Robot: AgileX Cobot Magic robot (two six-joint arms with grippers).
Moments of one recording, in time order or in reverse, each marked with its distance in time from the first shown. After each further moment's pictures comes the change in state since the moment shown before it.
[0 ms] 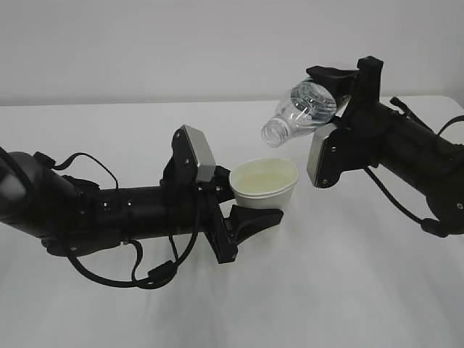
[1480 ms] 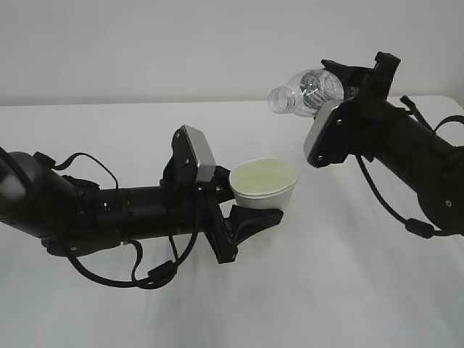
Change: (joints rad) left arm 0.000 0.000 0.000 0.000 0.000 0.000; right arm 0.034 0.000 0.000 0.166 0.000 0.216
